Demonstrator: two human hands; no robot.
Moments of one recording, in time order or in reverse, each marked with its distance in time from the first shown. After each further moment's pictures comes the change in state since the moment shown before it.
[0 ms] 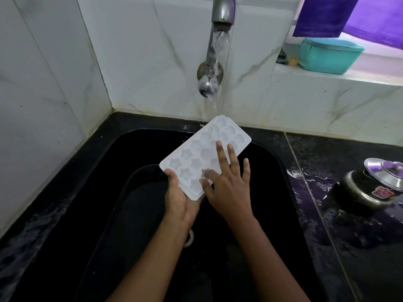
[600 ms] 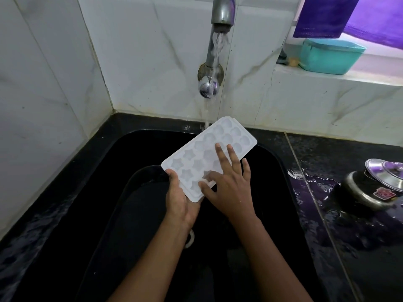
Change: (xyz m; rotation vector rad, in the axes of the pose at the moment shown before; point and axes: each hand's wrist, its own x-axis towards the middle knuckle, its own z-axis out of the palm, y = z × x) left_hand -0.002 0.001 0.001 -0.007 -0.049 -0.014; right_hand 0.004 0.005 -0.002 0.118 0.020 -0.020
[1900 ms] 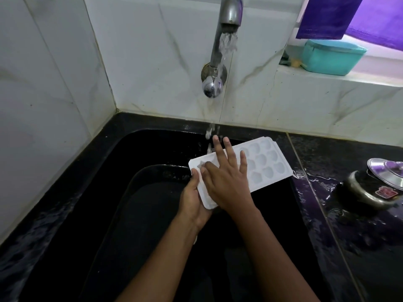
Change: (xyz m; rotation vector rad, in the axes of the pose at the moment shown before) left_hand -0.006 -0.009 0.003 0.145 -0.131 -0.230; right_hand 0.013 -0.015 0.001 -0.071 -0.026 -0.028
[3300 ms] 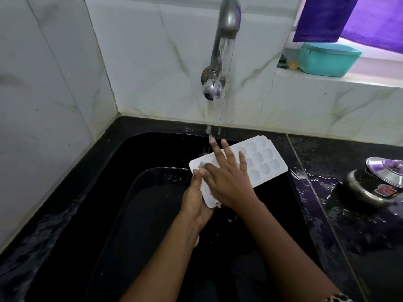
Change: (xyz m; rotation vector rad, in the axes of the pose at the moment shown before) left_hand 0.004 0.001 0.000 0.081 0.059 0.056; right_hand 0.007 0.003 -0.010 -0.002 -0.212 -0.025
